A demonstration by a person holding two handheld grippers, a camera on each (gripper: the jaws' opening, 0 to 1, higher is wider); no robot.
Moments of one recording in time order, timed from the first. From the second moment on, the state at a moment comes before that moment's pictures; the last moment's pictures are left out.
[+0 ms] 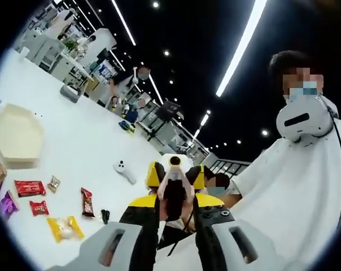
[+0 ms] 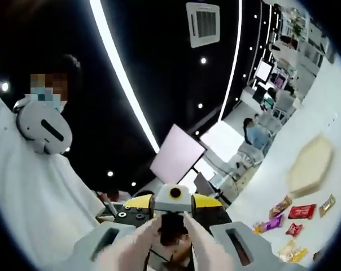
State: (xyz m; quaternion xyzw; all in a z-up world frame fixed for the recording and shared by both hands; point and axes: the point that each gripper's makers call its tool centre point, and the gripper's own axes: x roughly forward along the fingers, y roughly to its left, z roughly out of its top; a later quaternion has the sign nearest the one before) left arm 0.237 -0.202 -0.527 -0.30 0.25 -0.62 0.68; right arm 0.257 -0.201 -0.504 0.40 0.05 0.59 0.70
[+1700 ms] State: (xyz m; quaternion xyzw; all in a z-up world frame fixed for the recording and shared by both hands) left arm 0.239 -0.211 -0.533 -0.42 0.18 -0.56 0.69; right arm 0.259 -0.216 -0.509 0.40 0.09 0.58 0.70
